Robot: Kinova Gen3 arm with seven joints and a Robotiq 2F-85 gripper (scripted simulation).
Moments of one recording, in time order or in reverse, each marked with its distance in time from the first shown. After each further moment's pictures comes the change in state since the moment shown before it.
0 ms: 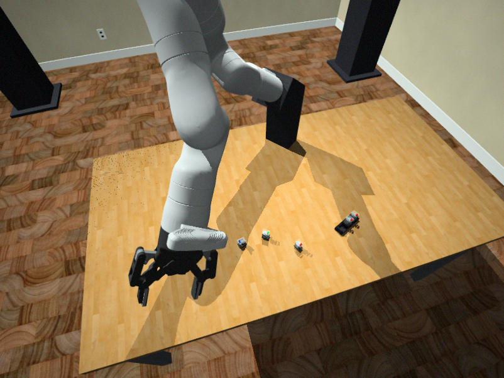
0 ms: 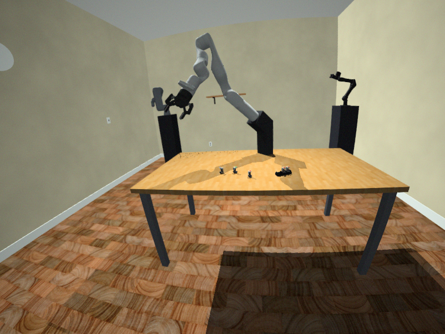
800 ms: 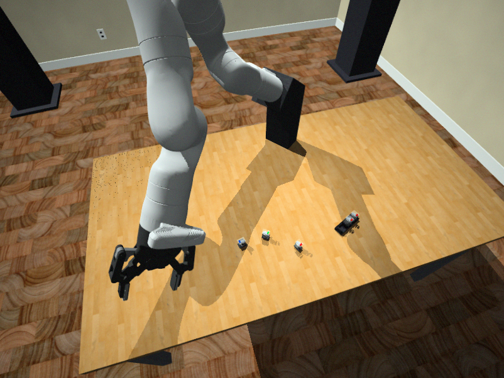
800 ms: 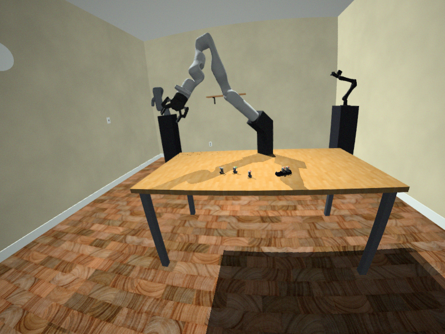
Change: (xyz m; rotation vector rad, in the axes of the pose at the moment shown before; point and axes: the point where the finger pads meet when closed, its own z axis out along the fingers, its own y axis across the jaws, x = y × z) arm -0.041 0.026 0.012 0.003 -0.040 -0.122
